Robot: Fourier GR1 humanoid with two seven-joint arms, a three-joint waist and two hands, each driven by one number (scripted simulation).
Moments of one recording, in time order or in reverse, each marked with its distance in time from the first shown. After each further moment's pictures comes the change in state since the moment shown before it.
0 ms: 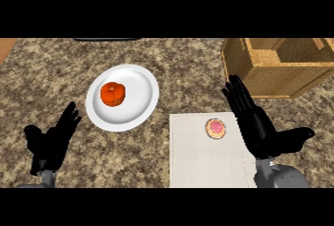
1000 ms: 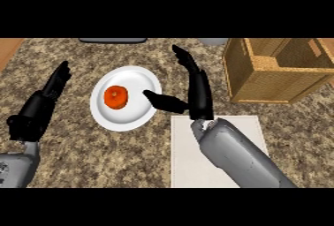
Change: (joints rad) left arm -0.218 0.151 -0.012 -0.061 -0.141 -0.087 -0.155; right arm -0.549 0.075 0.297 0.372 0.310 -0.630 0.231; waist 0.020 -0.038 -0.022
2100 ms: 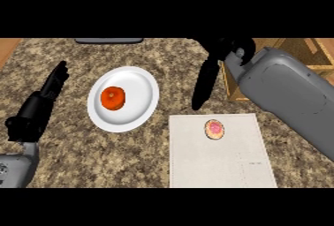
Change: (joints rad) left arm 0.006 -0.008 0.014 -0.003 -0.015 0.004 -0.011; right arm -0.486 -0.381 0.107 0.042 -0.278 1.059 0.792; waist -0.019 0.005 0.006
